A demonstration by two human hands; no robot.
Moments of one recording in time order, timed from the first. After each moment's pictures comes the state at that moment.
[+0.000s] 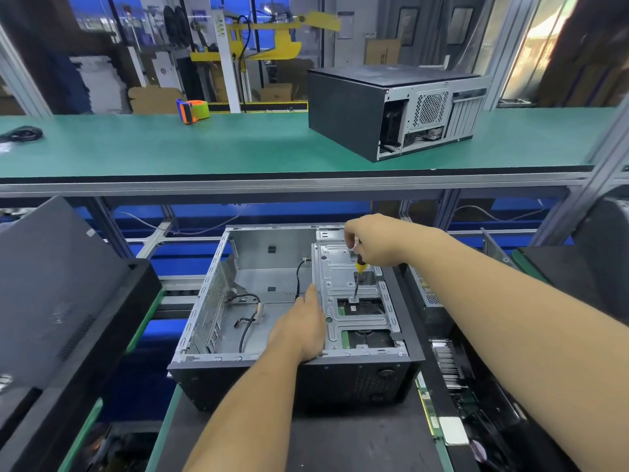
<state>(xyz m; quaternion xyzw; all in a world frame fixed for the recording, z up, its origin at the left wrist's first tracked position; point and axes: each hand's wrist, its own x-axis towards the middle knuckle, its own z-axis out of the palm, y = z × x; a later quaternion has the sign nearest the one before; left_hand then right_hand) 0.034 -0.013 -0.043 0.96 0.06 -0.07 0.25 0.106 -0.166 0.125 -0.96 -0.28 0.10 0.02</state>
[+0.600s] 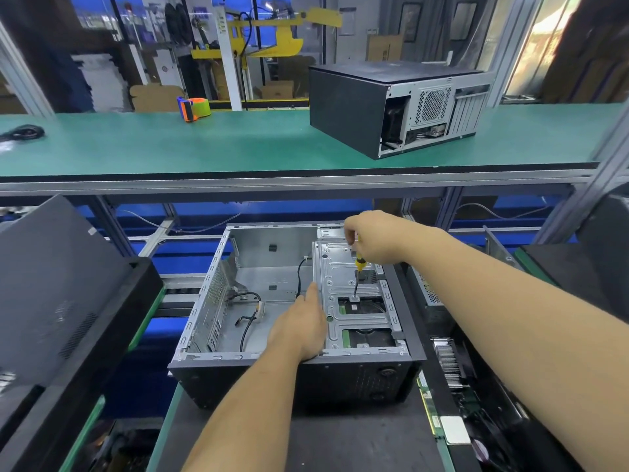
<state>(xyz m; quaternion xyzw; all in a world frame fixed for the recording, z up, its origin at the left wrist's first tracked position) 0.034 -0.012 -0.043 0.97 0.06 -0.06 0.23 0.110 -0.165 0.122 -0.96 -0.28 0.08 0.03</state>
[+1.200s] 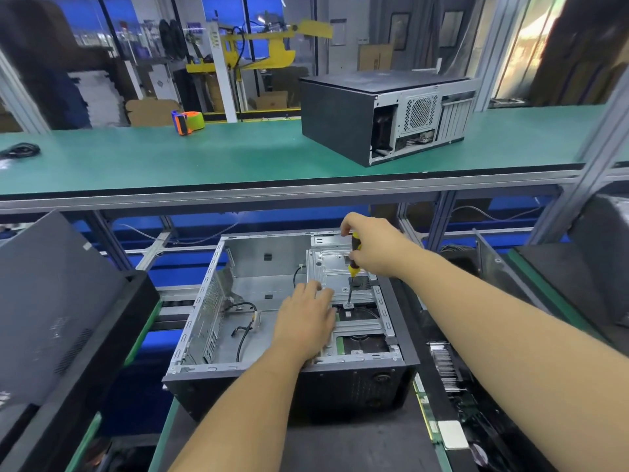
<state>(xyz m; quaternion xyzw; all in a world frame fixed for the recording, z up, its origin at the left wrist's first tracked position) 0.046 -0.024 -0.037 0.99 -0.05 0.09 0.11 0.107 -0.180 0.101 -0.95 -0.22 0.01 0.22</state>
